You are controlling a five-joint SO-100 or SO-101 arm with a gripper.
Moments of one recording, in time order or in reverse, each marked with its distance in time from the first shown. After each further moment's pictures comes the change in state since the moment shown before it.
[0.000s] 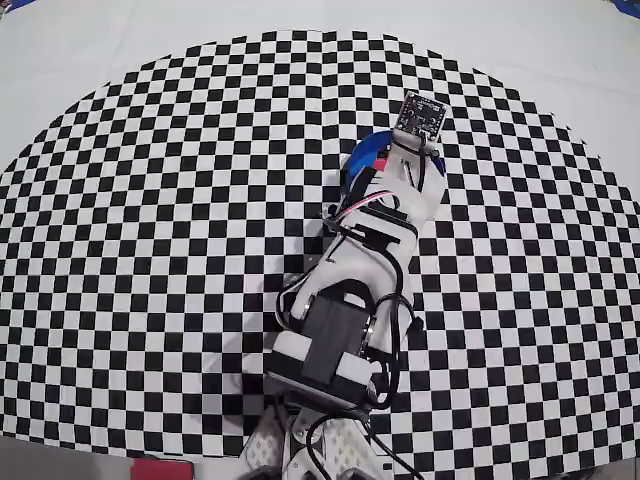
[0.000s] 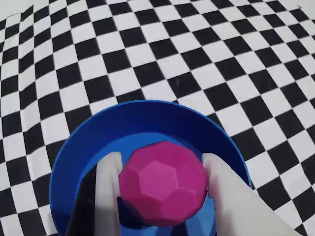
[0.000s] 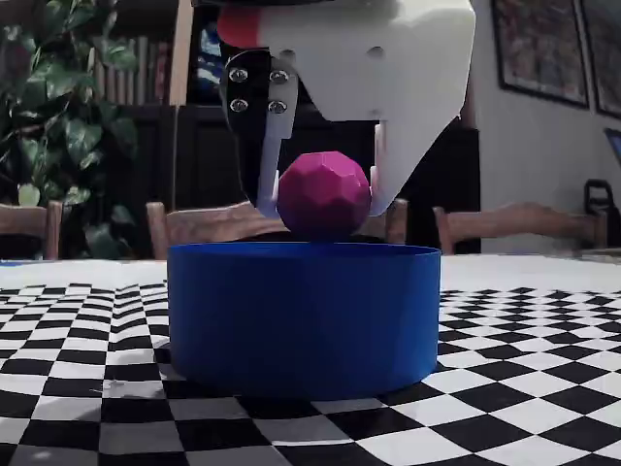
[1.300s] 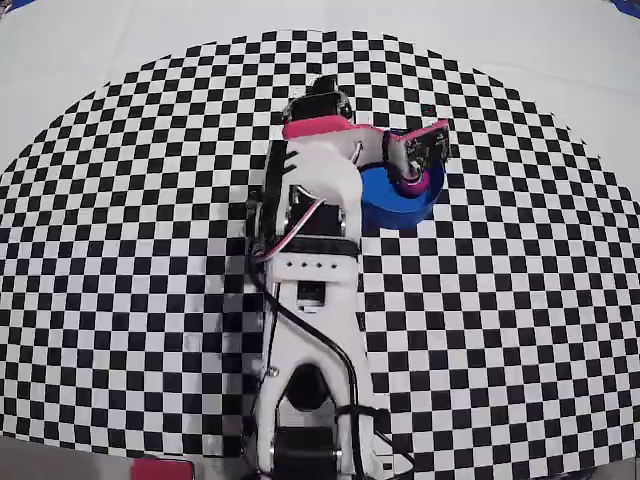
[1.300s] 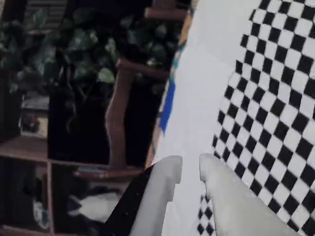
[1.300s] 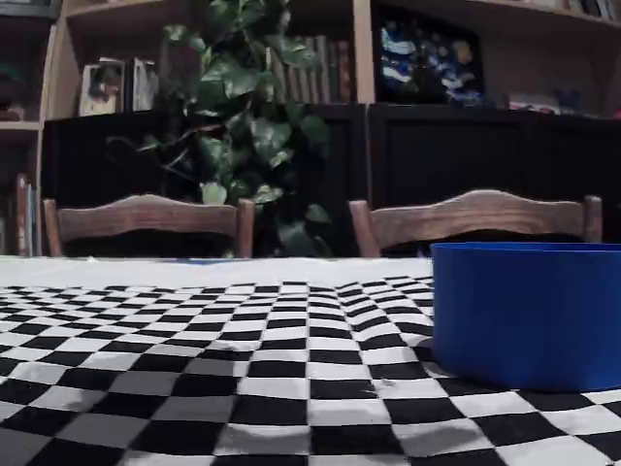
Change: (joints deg) arm -21.4 38.5 4.8 14.6 78.0
